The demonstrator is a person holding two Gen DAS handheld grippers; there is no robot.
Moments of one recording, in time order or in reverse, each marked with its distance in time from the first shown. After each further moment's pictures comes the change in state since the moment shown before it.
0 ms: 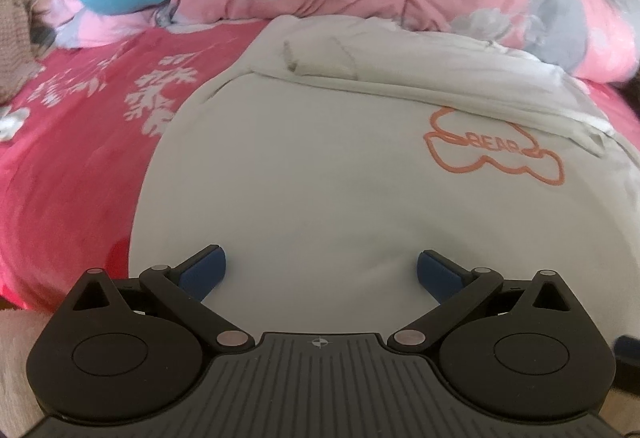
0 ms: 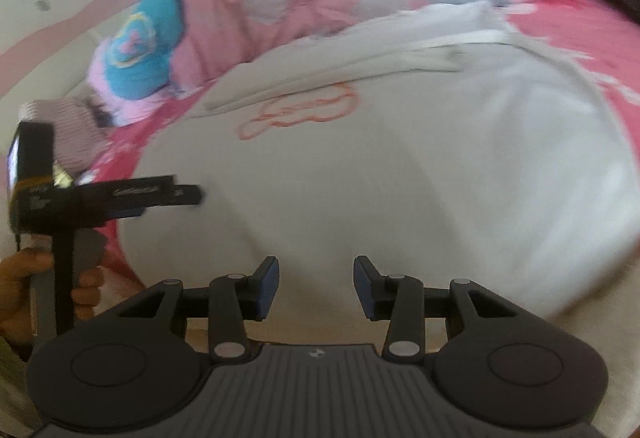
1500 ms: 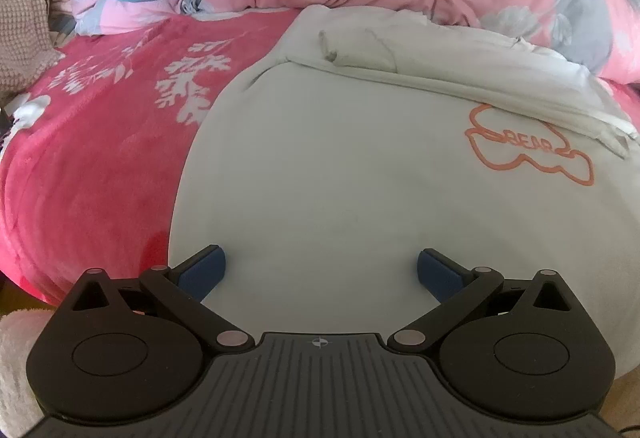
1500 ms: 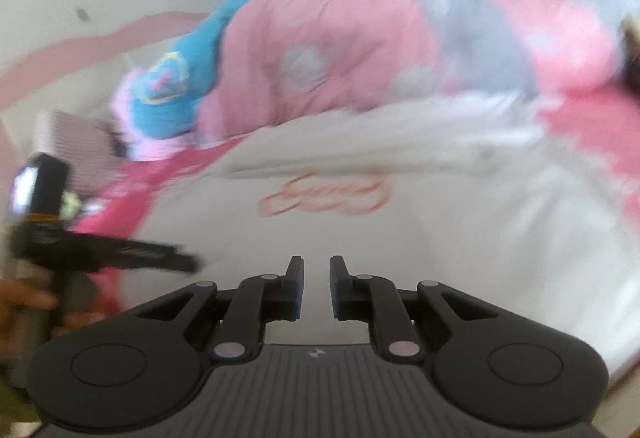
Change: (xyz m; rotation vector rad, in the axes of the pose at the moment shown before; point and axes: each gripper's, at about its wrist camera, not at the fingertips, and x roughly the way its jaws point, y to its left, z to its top) left arm 0.003 0.017 0.000 -0.005 0.033 0.043; right arm -0.003 0.026 0.030 -0.151 -0.225 -0.068
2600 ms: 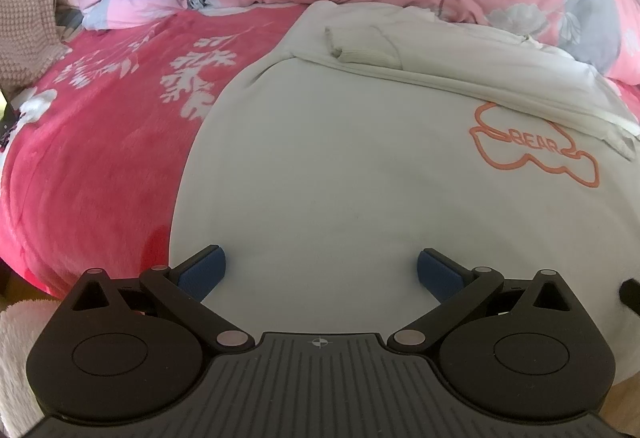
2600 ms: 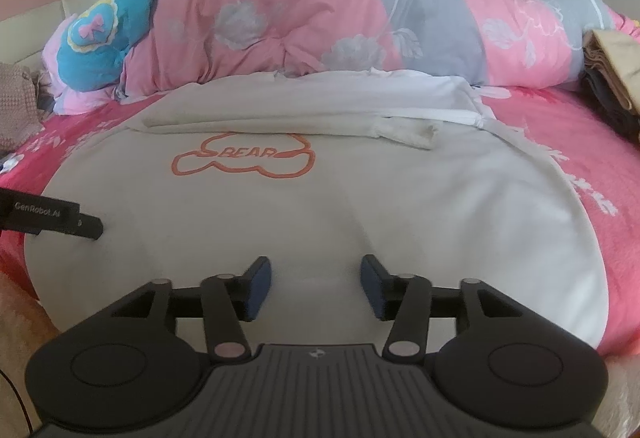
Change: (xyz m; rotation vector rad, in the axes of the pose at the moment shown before) left arm 0.000 -0.002 0.001 -0.012 0.013 0.019; right arm 0.030 -0.002 -0.015 -0.056 0.100 -0.215
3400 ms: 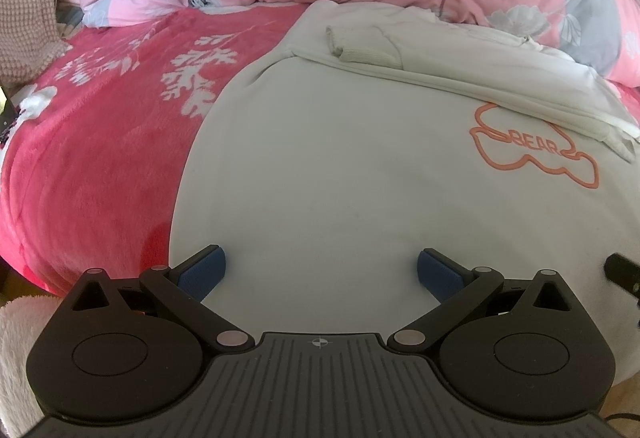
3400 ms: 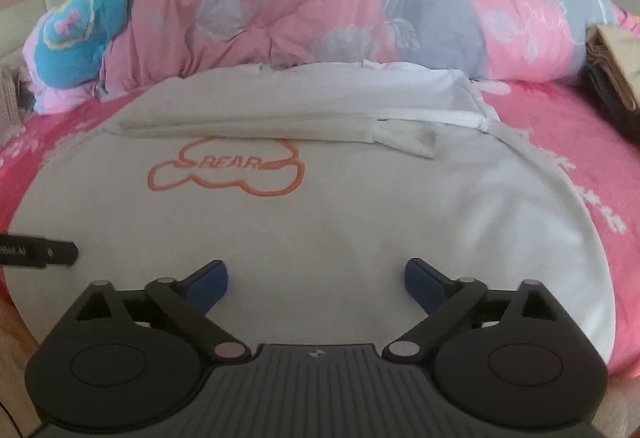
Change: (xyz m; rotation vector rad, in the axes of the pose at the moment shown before) left arm -0.001 0.000 0.000 -0.010 0.002 -0.004; right arm 0.028 0.003 0.023 0.006 0.052 -0.048
